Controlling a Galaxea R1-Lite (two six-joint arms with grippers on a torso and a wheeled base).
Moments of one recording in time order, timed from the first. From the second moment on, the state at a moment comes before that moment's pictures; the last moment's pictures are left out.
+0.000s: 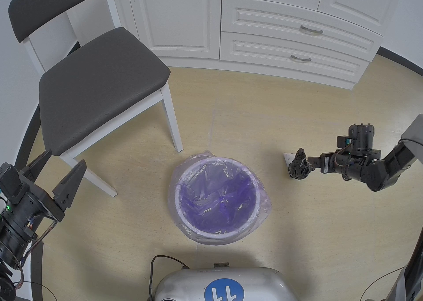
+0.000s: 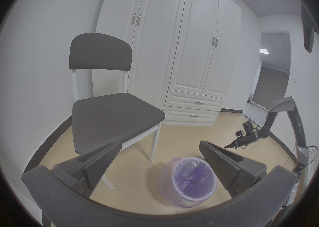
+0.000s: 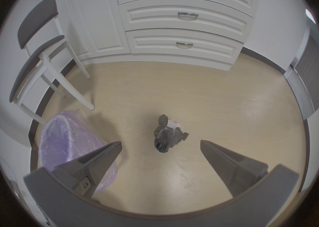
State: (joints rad) left arm -0.30 1.13 -0.10 -1.16 0.00 -0.04; right arm 0.09 2.06 -0.91 -0.70 -0.02 0.01
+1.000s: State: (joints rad) left arm -0.29 1.14 -0.11 -1.16 0.00 -0.04; right arm 0.12 2.64 -1.36 -1.03 -0.18 0.15
